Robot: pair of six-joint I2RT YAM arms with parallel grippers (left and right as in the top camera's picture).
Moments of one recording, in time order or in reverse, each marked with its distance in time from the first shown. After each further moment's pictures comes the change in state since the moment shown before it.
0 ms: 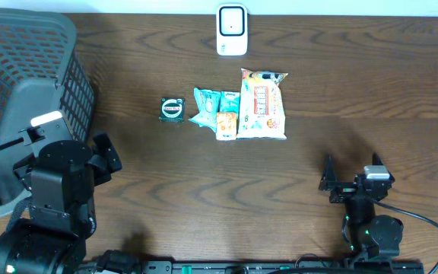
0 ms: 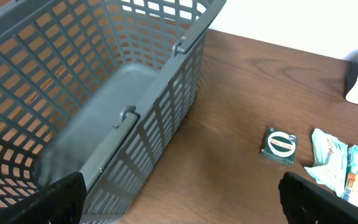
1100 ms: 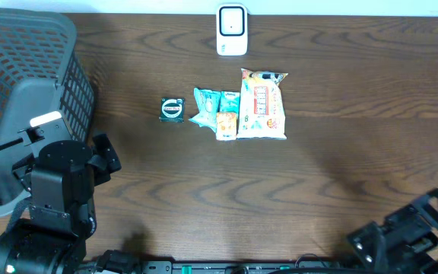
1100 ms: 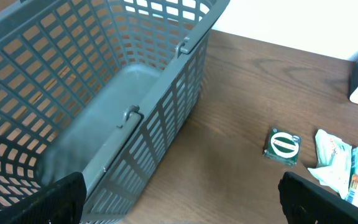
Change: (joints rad) left arm 0.000 0.000 0.000 -0.002 -0.012 0.000; right arm 0.000 0.001 0.081 1.164 -0.169 0.426
